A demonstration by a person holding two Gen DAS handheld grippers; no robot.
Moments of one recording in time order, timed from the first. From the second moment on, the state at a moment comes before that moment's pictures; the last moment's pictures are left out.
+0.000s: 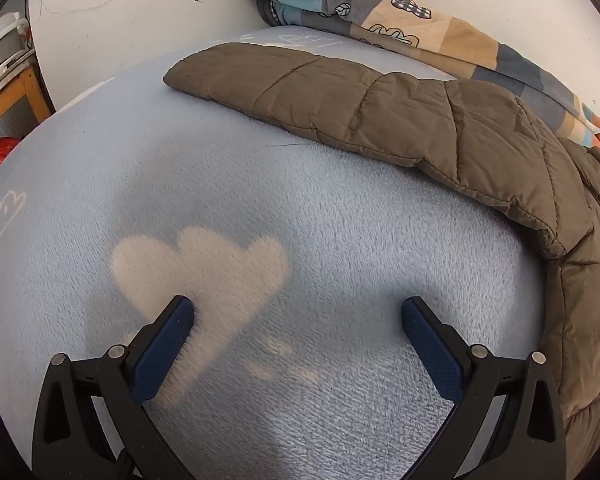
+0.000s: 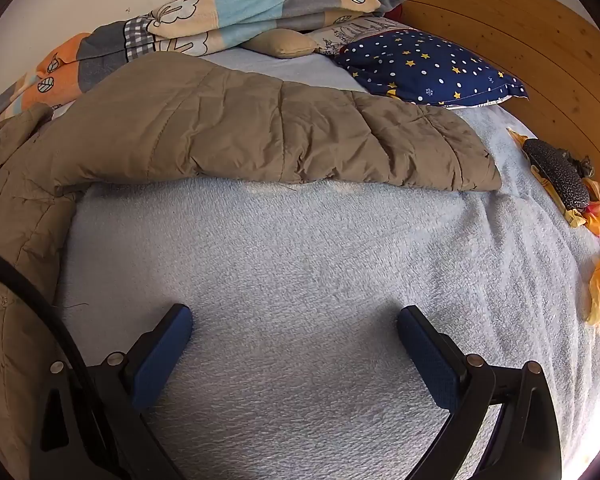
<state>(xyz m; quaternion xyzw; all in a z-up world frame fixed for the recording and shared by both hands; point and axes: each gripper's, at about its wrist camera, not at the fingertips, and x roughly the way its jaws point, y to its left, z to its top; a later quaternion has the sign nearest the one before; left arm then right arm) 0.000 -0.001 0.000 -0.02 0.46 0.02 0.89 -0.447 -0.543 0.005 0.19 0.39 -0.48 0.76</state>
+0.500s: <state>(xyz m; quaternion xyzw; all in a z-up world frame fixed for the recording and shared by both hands) -0.027 0.011 0.014 0.07 0.53 -0.13 0.84 -0.463 -0.543 0.016 0.21 0.47 -0.38 0.77</state>
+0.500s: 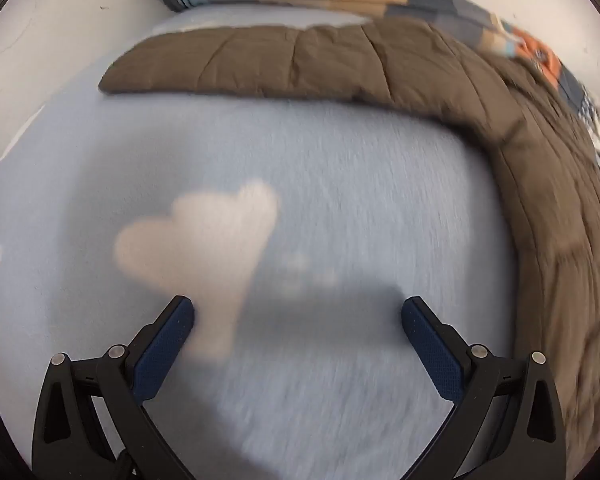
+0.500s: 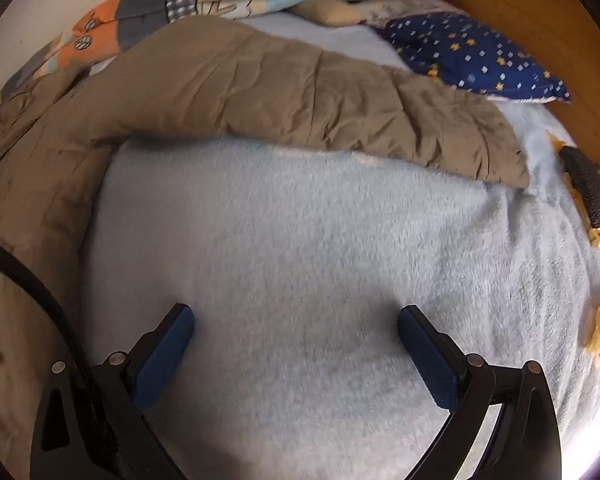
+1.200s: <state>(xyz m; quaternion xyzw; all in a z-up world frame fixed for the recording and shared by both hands) -0.284 -0.040 0.175 0.07 0.25 -0.22 0.94 -0.654 -0.333 0.247 0.04 0.04 -0.58 0.81</state>
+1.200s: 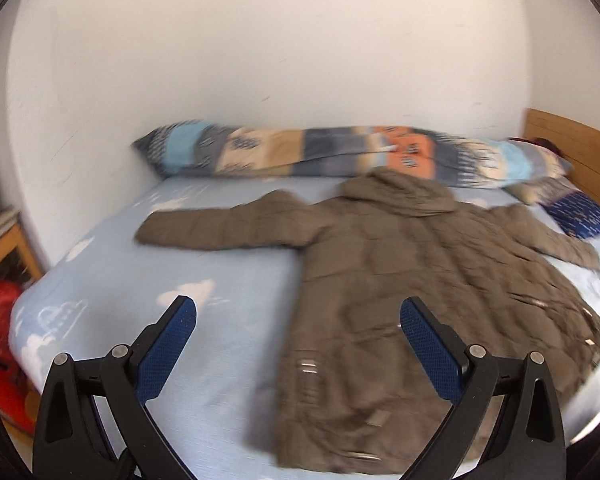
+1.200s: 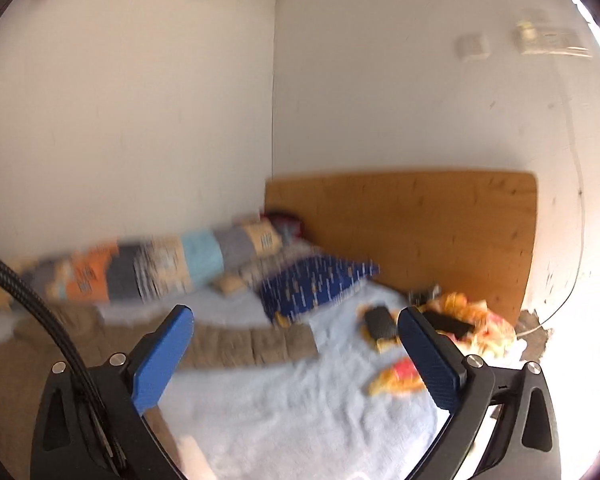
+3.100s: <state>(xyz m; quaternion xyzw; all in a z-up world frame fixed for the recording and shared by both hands) -0.295 -0.134 0.090 0.11 0.35 -0.25 0.90 -0.416 -0.249 0.095 0.01 0.40 -0.29 0.87</state>
